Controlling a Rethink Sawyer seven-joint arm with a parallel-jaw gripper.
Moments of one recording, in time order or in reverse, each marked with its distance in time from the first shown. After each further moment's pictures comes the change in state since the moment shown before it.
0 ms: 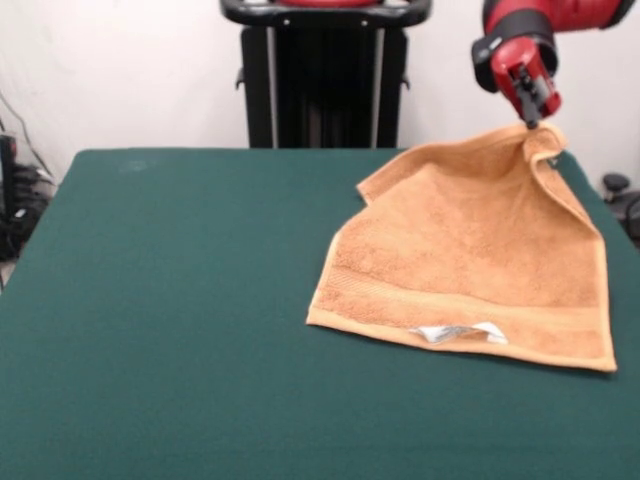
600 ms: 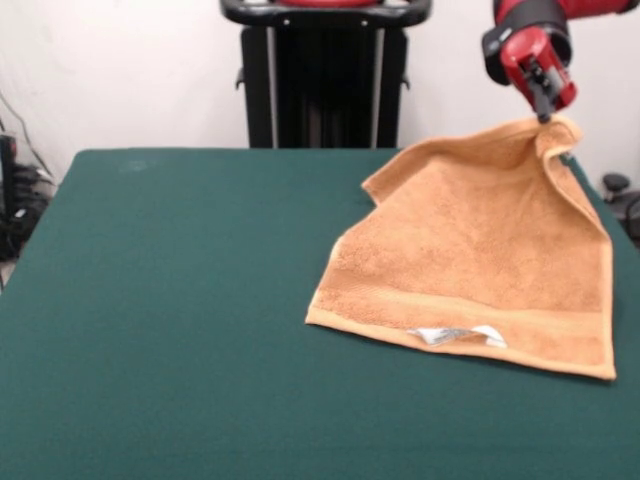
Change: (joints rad) arm -0.028 -0.079 -0.002 0.001 0.005 -0.071 0.000
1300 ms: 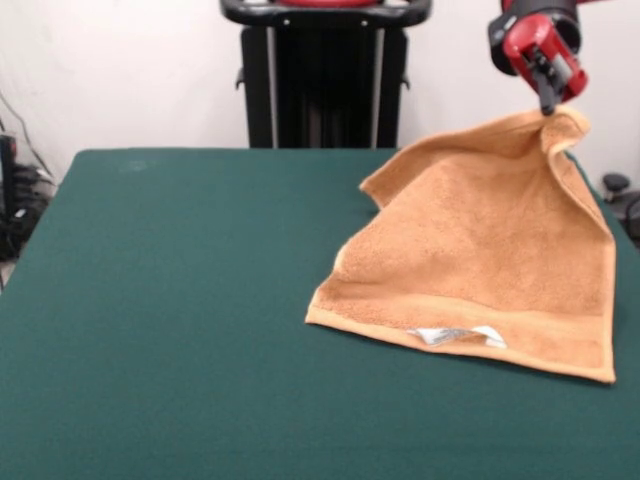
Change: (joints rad) arm -0.053 -0.090 -0.002 0.001 0.011 -0.083 0.000
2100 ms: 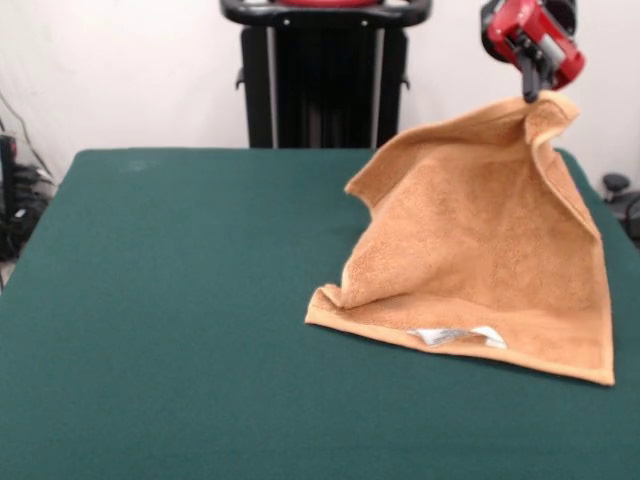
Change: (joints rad) arm -0.103 -0.106 -0.004 -0.001 0.001 -0.087 0.000
